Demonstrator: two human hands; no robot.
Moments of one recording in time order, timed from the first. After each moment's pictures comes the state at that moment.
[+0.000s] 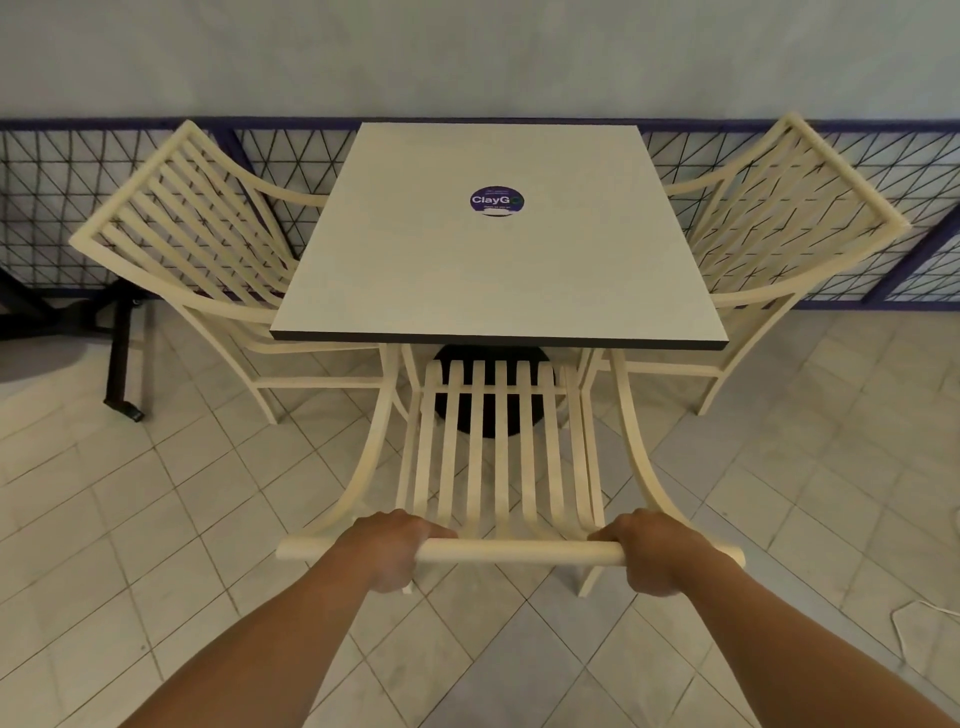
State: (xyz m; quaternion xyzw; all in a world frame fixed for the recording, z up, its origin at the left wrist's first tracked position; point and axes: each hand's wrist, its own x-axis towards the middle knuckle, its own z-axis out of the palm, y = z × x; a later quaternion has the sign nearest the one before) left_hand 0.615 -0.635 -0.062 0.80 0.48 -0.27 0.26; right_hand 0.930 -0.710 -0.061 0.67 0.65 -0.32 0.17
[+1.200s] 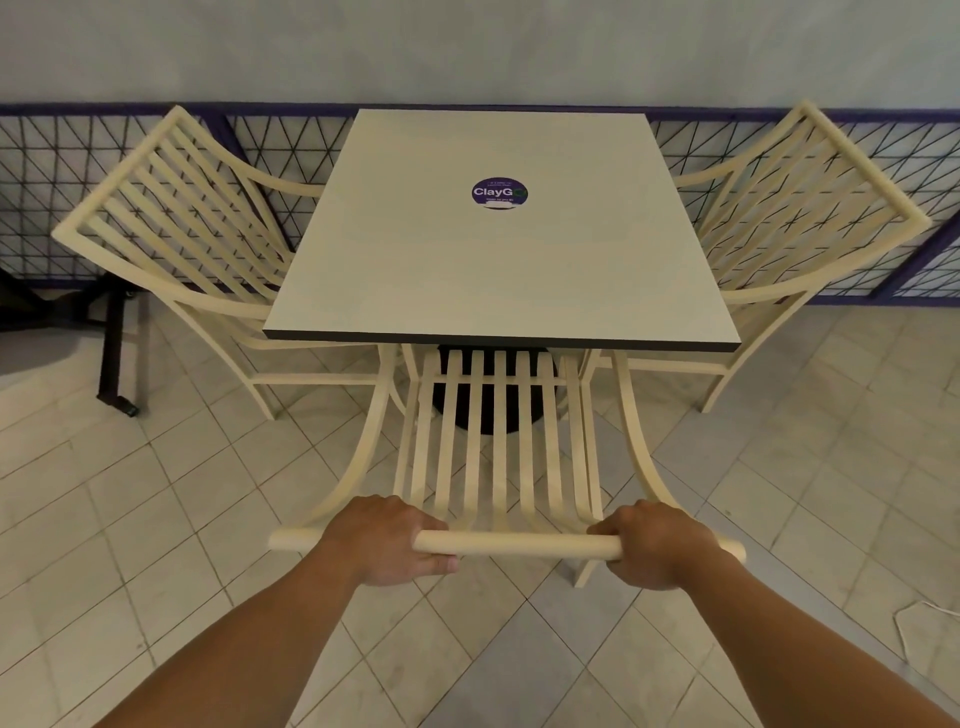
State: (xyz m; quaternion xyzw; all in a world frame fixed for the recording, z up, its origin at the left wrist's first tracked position) left_hand 0.605 -0.608 -0.065 0.85 0.43 -0.20 0.21; right_hand 0.930 -0.684 -0.069 0.68 0.66 -0.29 0.15
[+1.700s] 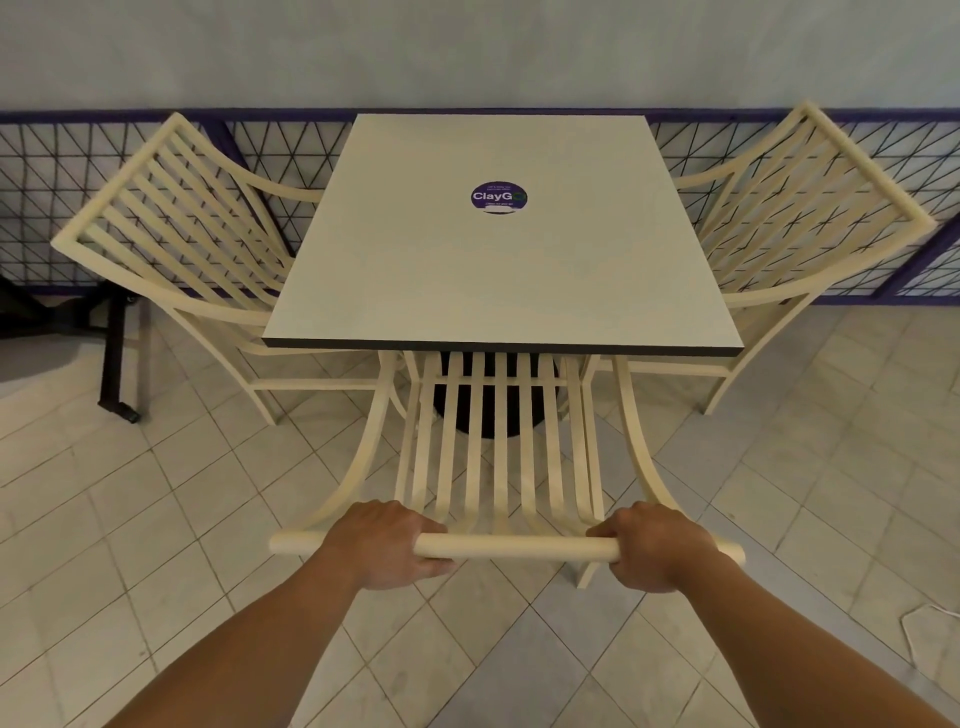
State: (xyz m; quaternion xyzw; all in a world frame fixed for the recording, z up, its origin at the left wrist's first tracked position) left_hand 0.610 -0.600 -0.061 0.84 0.44 -0.24 0.21; right_hand 0.930 -0.675 -0.069 0.68 0.65 -0.30 0.16
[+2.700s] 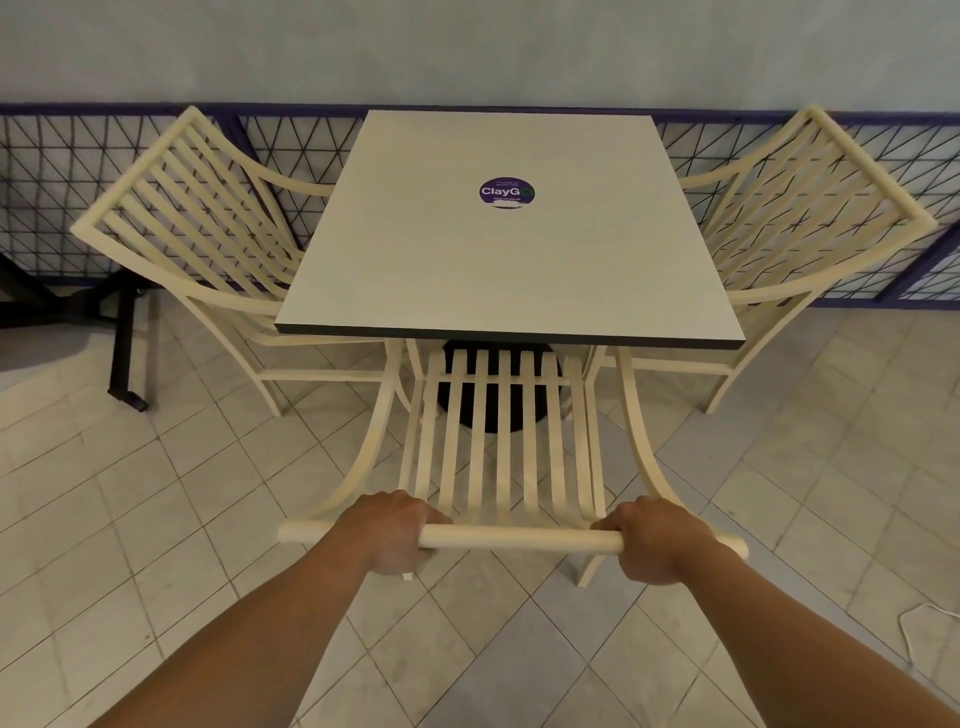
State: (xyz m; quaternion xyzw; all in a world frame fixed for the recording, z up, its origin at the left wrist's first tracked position) left_hand 0.606 -0.612 -0.061 0.82 0.45 -0.24 0.24; right_hand 0.929 -0.689 -0.083 0.68 0.66 -0.29 0.16
